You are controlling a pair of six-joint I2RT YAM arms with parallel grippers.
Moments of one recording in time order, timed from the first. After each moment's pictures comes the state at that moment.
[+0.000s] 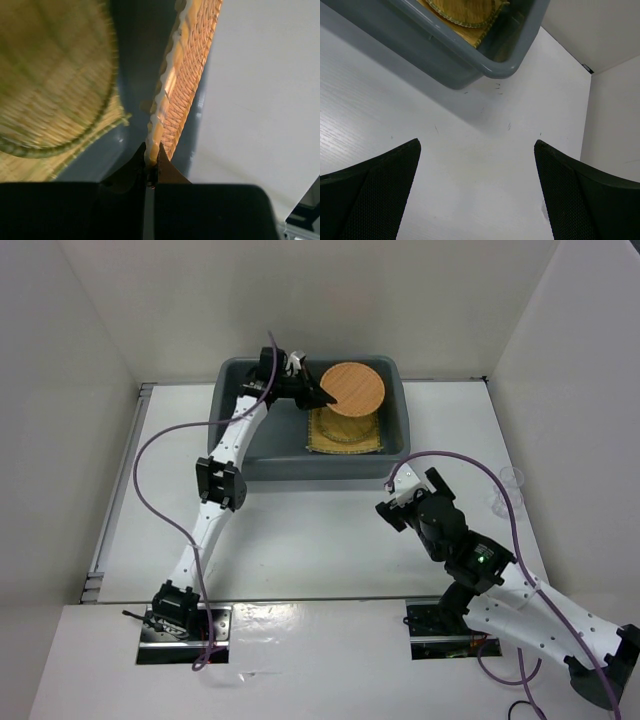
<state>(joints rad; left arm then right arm) -0.27 2.91 3.09 -0.69 0.89 -1.01 0.82 0.61 0.59 -0.34 0.57 -0.34</state>
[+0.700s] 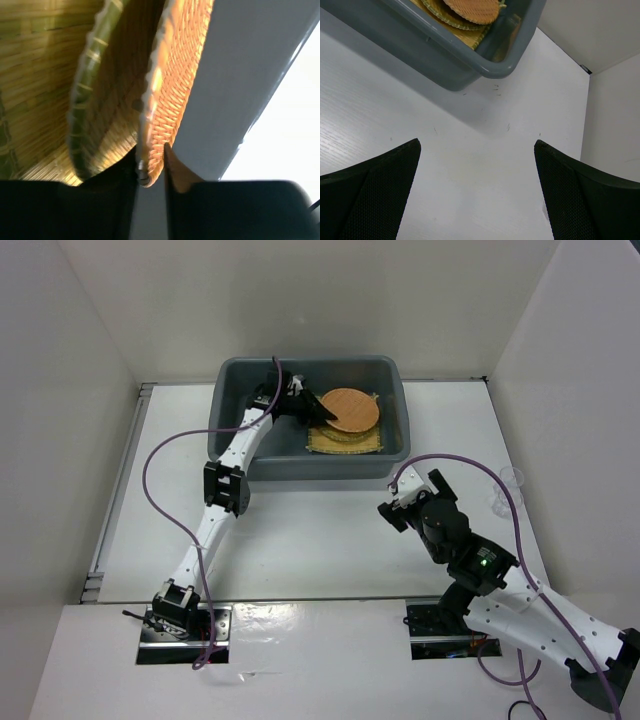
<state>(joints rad) -0.28 3.06 3.09 -0.69 0.84 -1.11 0.82 0.58 0.58 -0.33 0.57 -0.34</state>
